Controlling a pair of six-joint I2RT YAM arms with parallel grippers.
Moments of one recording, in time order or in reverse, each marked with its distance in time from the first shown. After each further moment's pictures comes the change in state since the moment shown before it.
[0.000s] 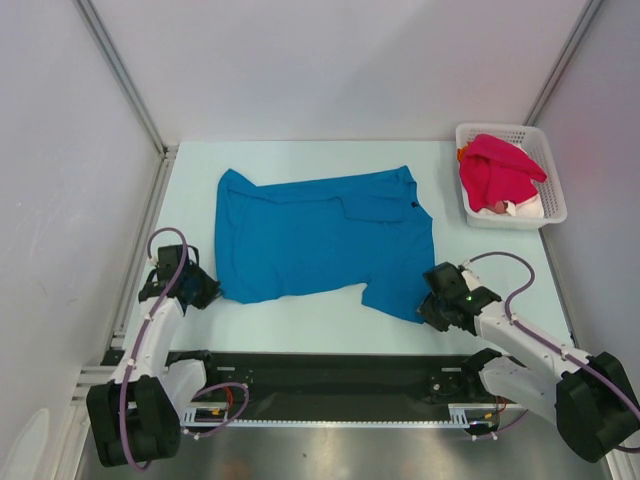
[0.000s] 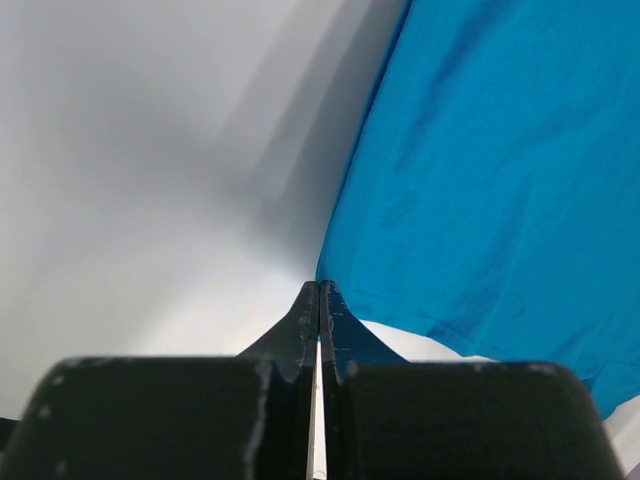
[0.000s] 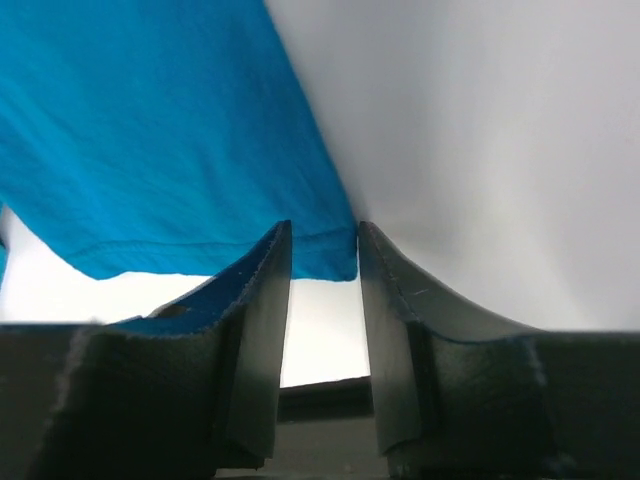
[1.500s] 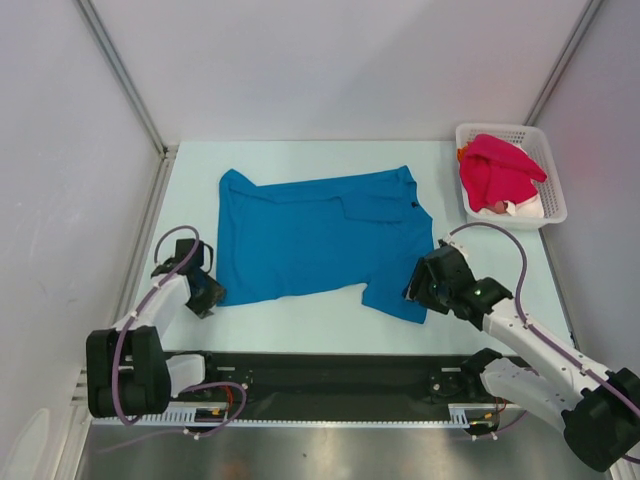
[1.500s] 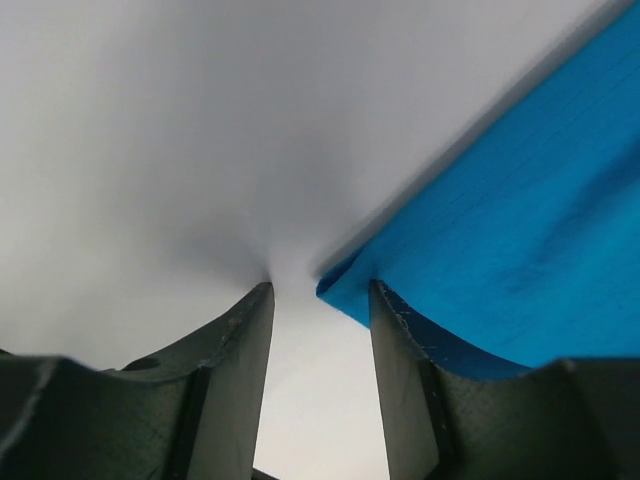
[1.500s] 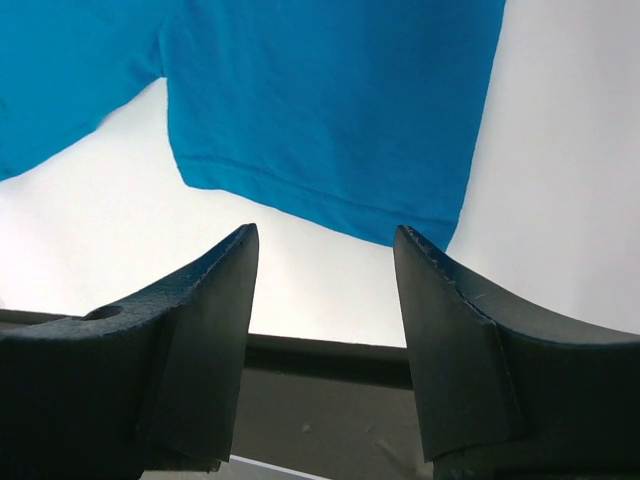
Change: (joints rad) left arm -0.080 0.244 0.041 -0.066 -0.231 -0.105; right arm 0.036 -0.068 0.166 -0.020 -0.071 -0.350
